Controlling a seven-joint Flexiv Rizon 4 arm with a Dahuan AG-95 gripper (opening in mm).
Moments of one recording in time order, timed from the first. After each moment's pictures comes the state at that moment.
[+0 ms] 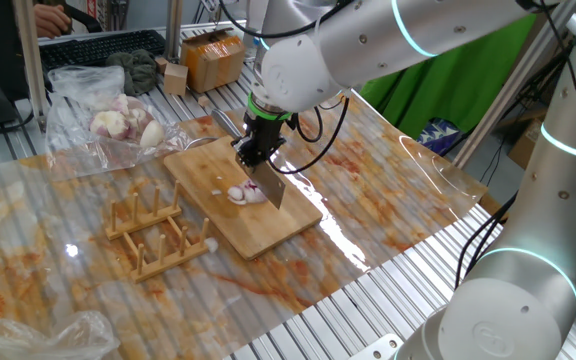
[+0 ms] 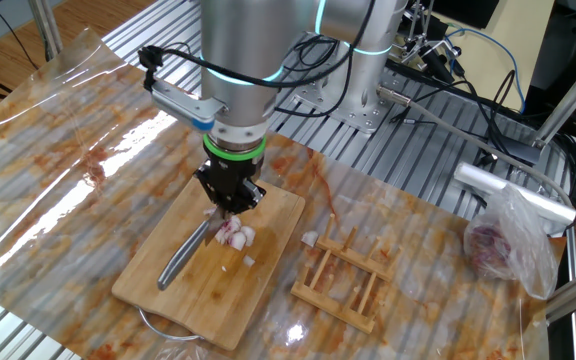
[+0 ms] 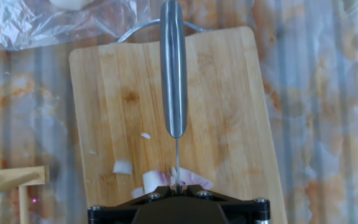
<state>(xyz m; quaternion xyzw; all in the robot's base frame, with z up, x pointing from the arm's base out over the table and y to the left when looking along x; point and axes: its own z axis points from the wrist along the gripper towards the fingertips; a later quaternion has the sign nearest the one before) 0.551 -0.017 0.083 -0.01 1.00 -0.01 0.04</state>
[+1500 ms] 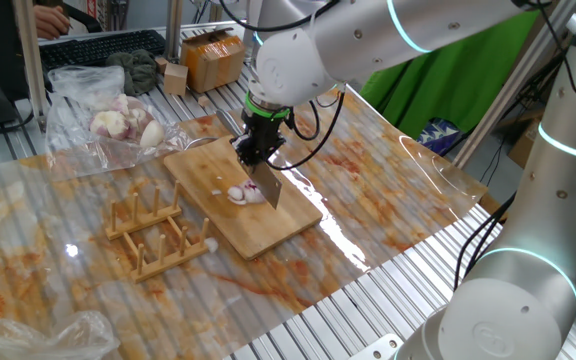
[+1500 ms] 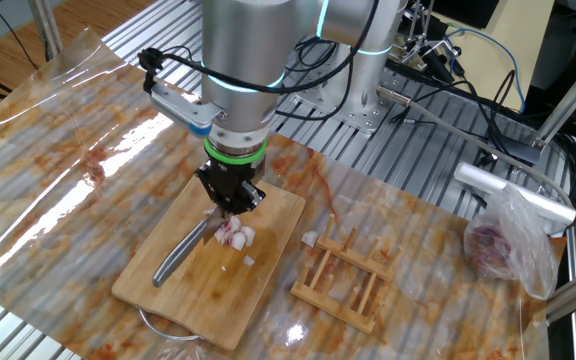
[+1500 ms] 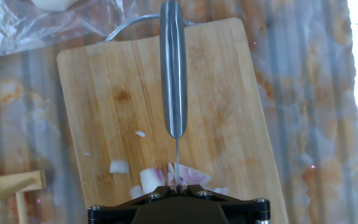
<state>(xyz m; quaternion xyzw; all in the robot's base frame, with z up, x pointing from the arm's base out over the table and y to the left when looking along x) 0.542 -0.032 0.081 0.02 1.00 -0.01 0.02</state>
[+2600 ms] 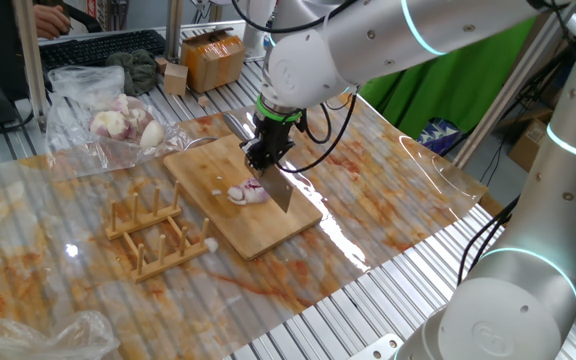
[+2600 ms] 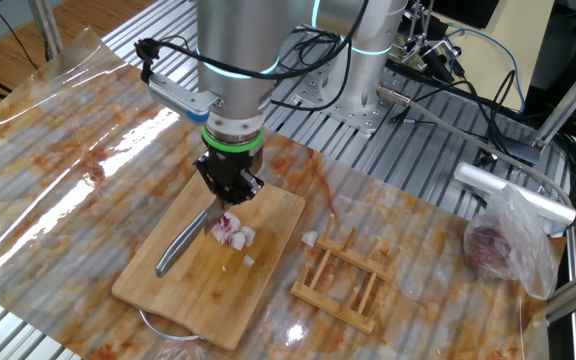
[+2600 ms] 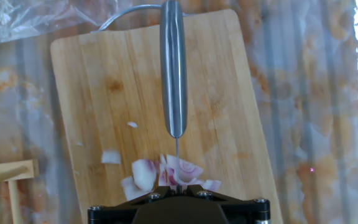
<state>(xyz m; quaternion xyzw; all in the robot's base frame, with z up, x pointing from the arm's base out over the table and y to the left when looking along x) 0.533 -0.028 0.084 0.01 1.00 -0.01 0.03</state>
